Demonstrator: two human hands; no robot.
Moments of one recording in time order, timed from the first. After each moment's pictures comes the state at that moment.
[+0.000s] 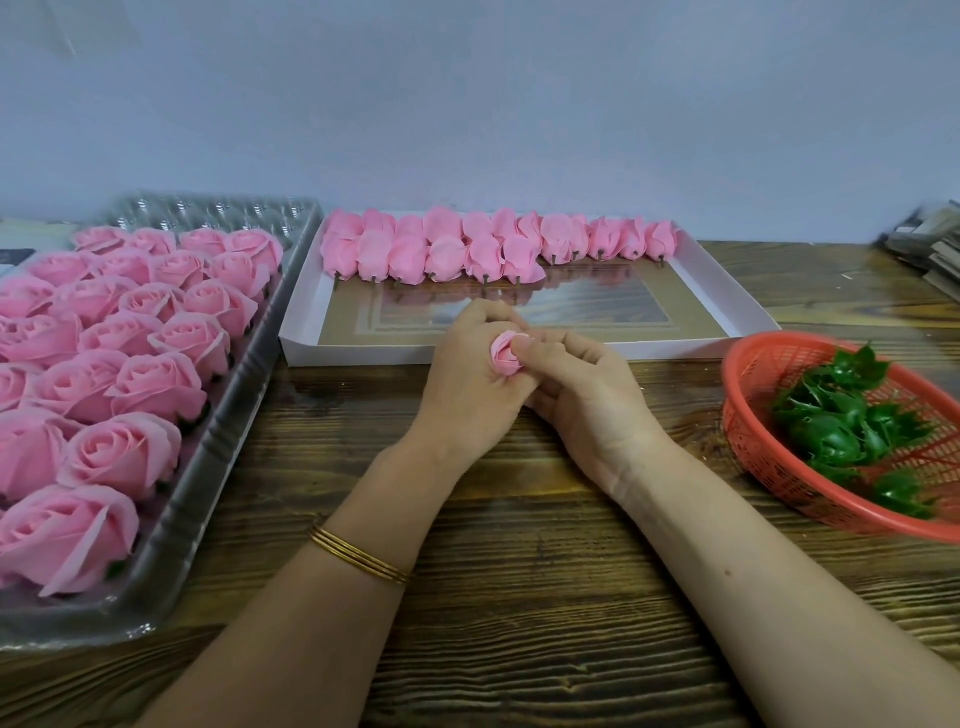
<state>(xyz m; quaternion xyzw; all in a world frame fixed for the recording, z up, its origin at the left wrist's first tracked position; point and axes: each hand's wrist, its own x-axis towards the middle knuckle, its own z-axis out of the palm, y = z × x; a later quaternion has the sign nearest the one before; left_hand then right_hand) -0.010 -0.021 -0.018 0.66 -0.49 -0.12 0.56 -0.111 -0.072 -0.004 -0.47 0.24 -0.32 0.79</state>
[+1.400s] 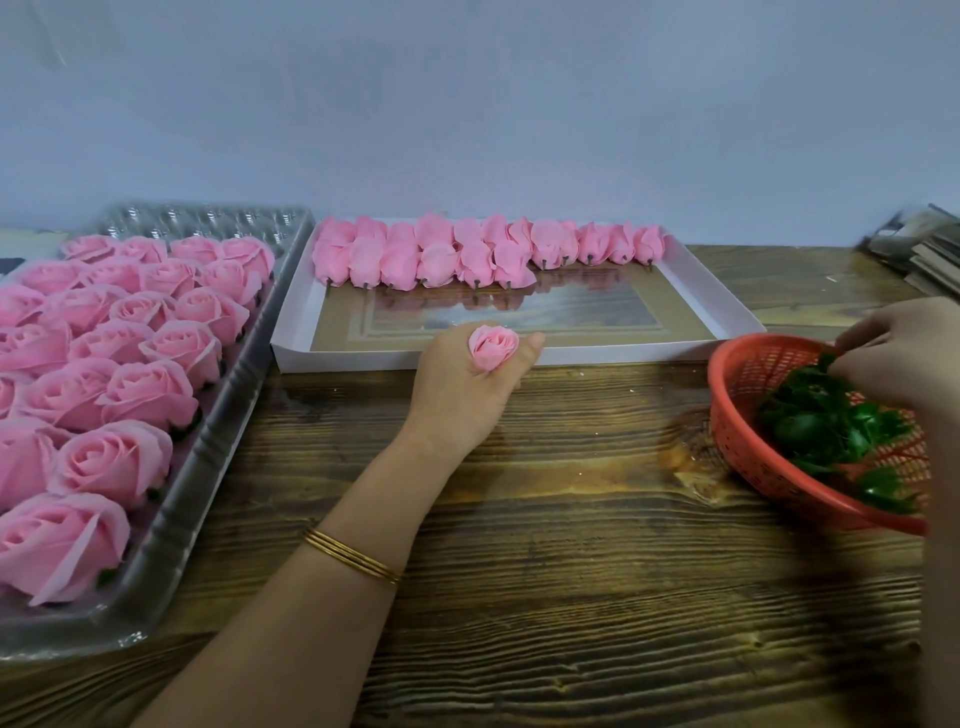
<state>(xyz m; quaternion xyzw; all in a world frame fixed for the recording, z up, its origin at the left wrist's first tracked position) -0.007 -0.023 -0.021 0.66 -0.44 -0.15 0.59 -0.274 -0.216 0.031 -0.68 0.70 -0.20 0.11</state>
